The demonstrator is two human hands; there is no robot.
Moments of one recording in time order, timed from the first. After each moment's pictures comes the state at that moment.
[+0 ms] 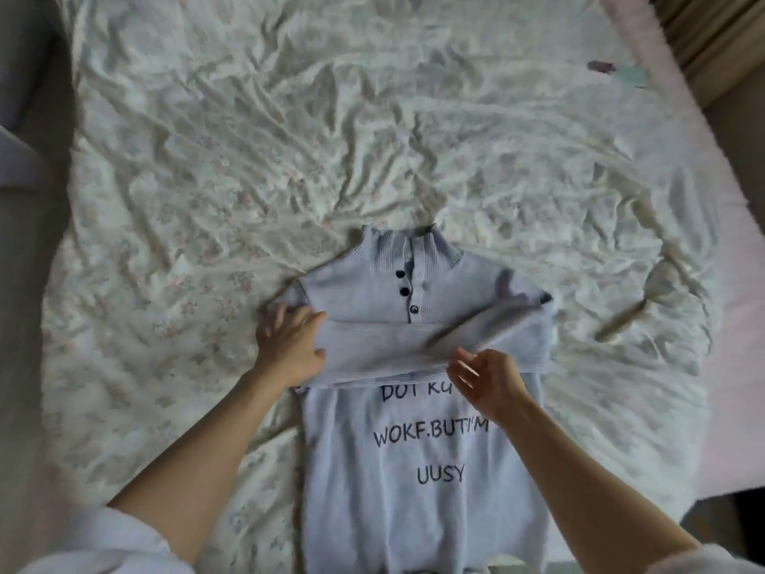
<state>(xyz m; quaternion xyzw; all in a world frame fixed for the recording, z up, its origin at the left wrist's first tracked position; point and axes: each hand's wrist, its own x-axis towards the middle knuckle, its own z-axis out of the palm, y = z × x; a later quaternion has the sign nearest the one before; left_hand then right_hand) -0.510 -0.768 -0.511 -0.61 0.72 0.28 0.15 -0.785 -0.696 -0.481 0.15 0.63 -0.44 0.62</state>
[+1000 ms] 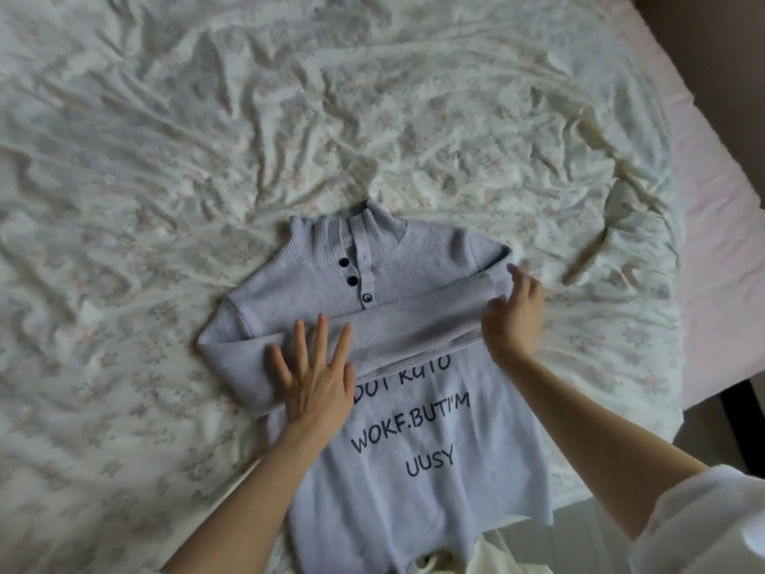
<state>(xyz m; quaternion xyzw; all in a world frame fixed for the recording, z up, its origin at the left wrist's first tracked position) -0.598 -0.711 -0.543 -0.56 0.81 0.15 0.04 -0.850 -0.702 -0.517 -0.32 0.90 -0.24 0.16</state>
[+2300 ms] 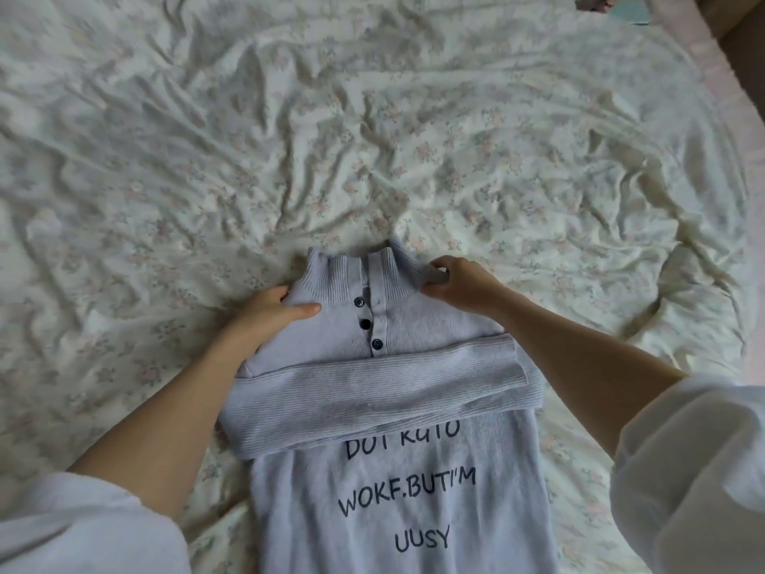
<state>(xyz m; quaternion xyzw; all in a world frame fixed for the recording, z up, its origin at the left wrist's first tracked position) -0.567 -0.883 -0.544 -0.66 0.50 0.56 -0.05 -0.865 -0.859 -0.532 -0.57 0.70 -0.01 0.43</state>
